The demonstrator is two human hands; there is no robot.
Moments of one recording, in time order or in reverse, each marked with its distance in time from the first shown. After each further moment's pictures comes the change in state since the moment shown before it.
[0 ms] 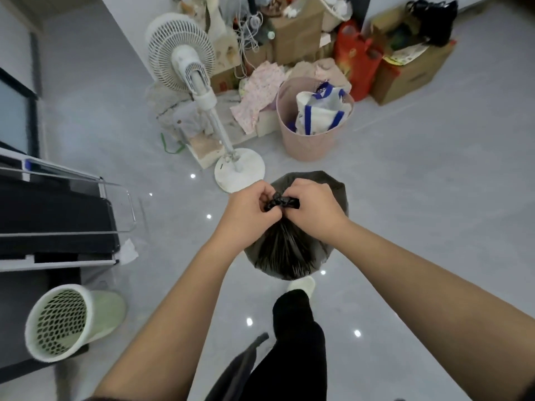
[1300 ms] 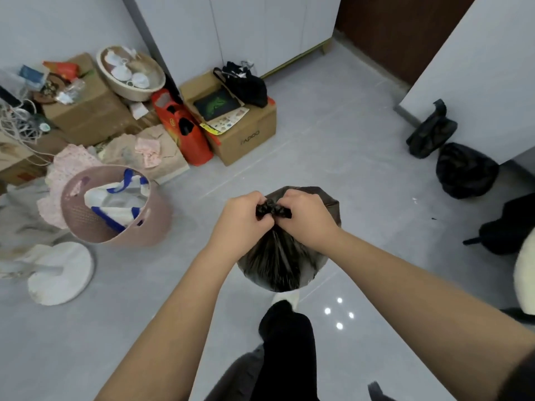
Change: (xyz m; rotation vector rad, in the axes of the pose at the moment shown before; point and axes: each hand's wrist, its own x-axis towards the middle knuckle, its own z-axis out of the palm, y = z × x) left_hand 0.445 0.537 0.594 0.242 -0.080 0.175; right_hand 0.041 0.698 -0.570 -0.075 0.071 0.139
